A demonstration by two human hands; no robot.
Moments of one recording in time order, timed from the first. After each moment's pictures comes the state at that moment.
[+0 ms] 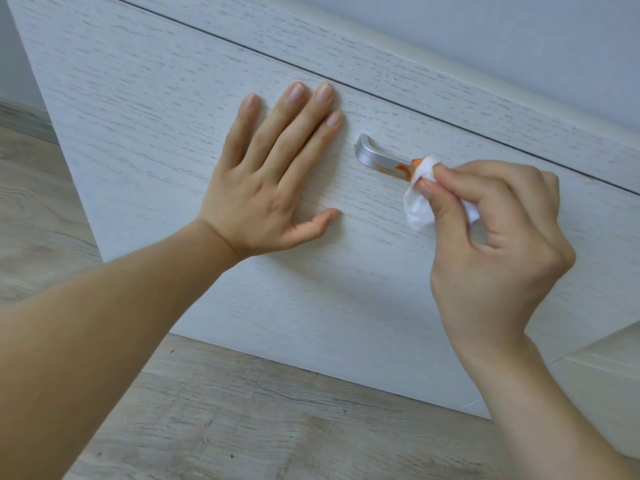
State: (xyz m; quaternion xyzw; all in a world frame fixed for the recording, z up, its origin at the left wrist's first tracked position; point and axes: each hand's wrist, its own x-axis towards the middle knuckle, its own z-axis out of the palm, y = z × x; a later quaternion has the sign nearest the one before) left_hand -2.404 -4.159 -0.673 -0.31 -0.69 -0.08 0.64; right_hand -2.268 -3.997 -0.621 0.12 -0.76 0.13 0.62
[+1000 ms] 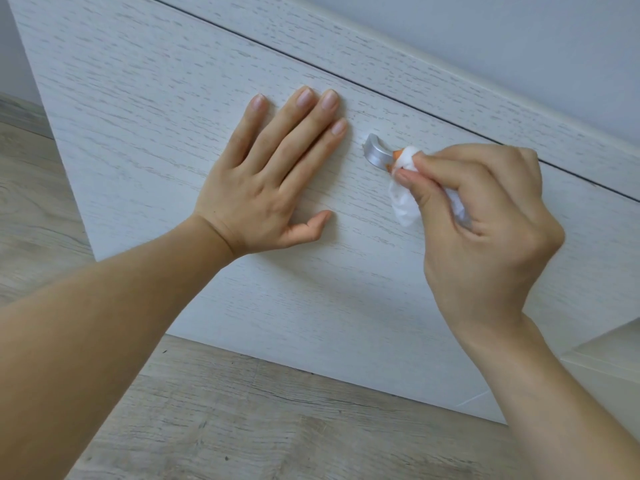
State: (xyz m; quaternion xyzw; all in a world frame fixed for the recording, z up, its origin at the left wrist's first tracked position) left_hand -2.409 -4.165 -0.676 -0.32 -0.68 -0.04 0.66; right_hand -2.277 -4.004 -0.614 0.18 -0.76 0.10 0.61
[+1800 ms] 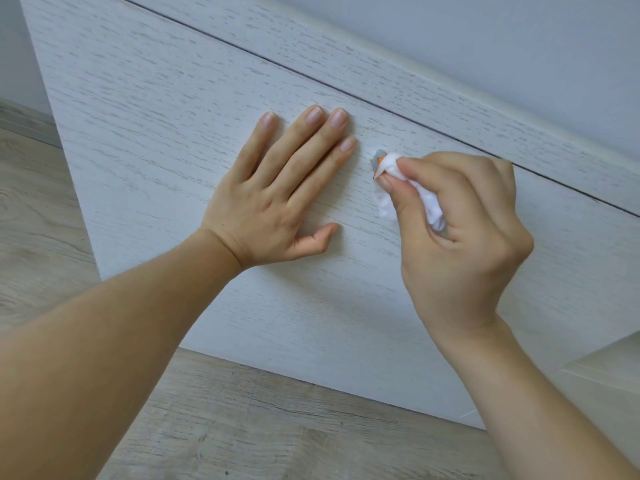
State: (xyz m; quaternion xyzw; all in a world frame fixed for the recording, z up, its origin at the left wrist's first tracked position) left_hand -2.412 -4.164 -0.677 -0.31 -0.68 -0.05 0.66; right_hand -2.288 -4.019 -0.615 0.18 -0.75 0.09 0.63
